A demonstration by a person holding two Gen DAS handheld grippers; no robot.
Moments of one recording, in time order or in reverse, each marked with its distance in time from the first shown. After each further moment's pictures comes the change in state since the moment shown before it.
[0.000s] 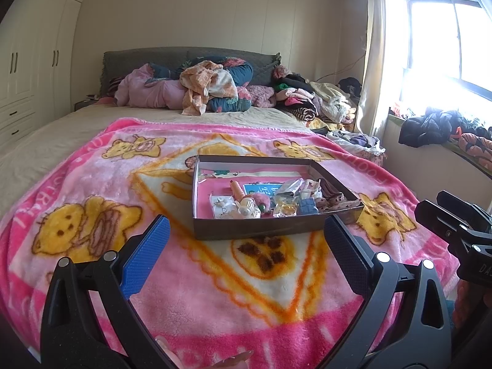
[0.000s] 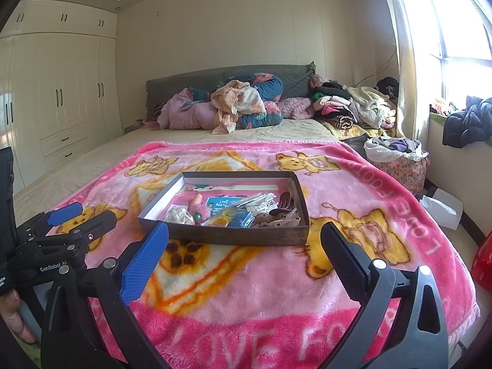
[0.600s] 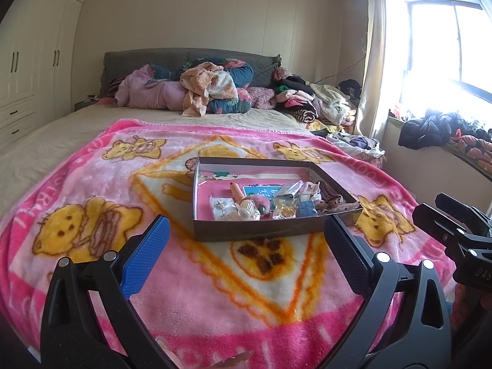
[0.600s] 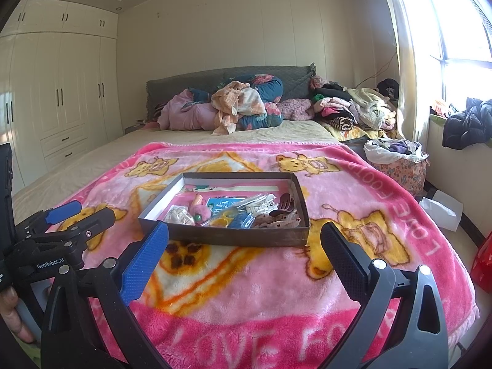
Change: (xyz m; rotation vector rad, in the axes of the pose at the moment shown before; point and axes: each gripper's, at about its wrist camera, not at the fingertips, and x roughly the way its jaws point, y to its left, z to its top) left arm -0.002 0.000 0.000 0.000 -0.002 0.001; right arm 0.000 0.000 -0.001 0.000 -0.002 0.000
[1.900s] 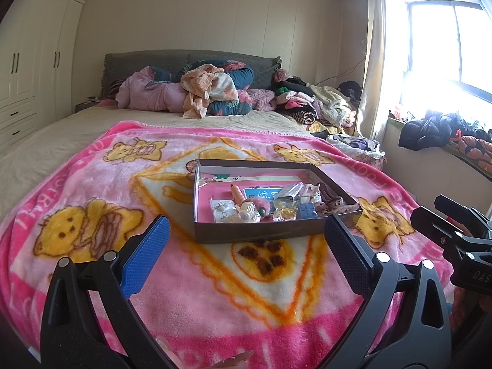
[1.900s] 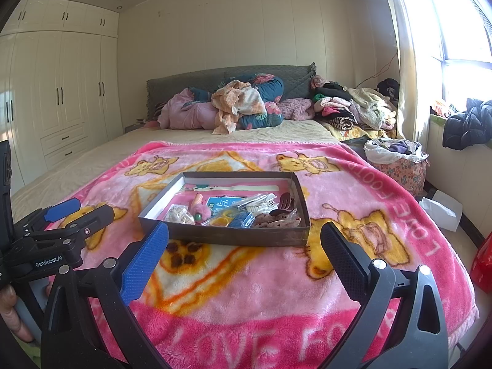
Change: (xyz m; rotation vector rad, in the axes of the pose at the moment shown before) left arm 0.001 0.001 -0.002 -0.001 -0.004 -0.002; right arm 0.000 0.001 -0.002 -0.002 -0.001 -0.001
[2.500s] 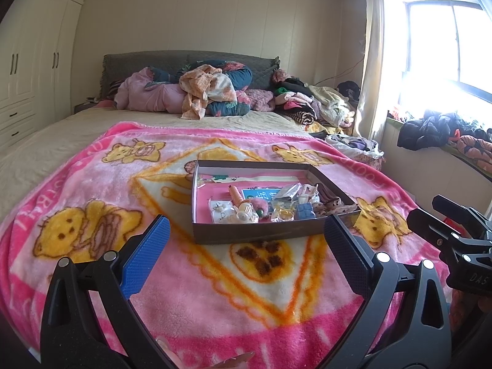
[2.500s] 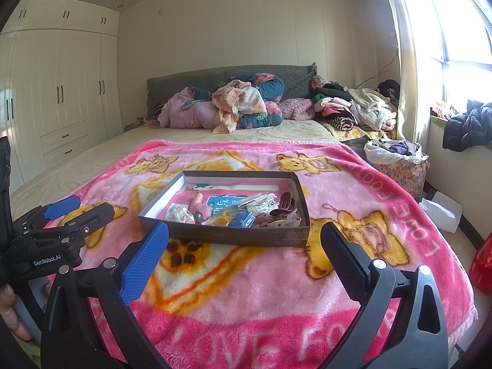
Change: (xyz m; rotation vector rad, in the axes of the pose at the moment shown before) left arm 0.000 -0.001 -0.002 0.001 -0.001 0.002; right arm -0.001 0.000 0.000 0.002 -0.002 -0.001
